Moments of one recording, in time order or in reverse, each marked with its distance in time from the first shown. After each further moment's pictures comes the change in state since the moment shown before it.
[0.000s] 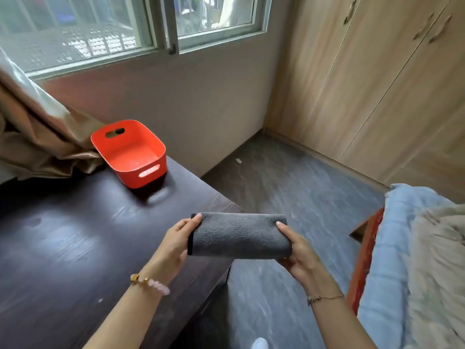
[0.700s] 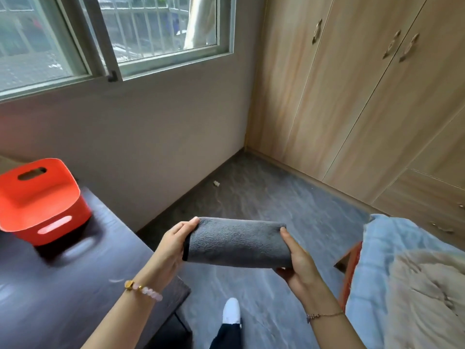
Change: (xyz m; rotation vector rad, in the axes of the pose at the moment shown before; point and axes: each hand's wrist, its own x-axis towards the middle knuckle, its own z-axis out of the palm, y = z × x) left_hand 0.102 0.033 0.219 0.036 -0.051 0.059; right_hand 0.113 -0.151 -0.134 0.075 0.051 -0.140
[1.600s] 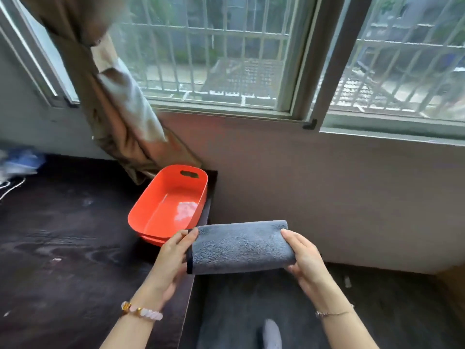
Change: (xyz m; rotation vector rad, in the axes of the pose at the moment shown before) left_hand 0.140 0.111 -0.120 -0.442 0.853 0.254; right_hand 0.284 -0.059 0.372 -0.623 -0.956 0.132
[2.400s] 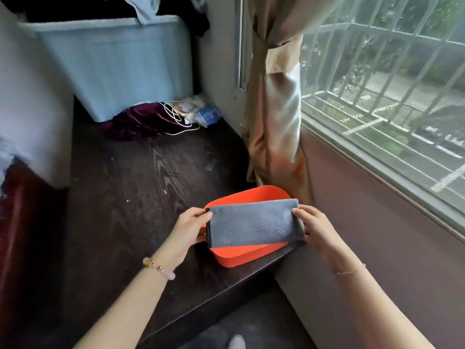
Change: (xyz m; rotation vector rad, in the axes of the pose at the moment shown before) left_hand 0.064 0.049 -0.014 -0.123 0.907 0.096; right_hand 0.241 -0.091 0.201 -0.685 -0.893 -0.041
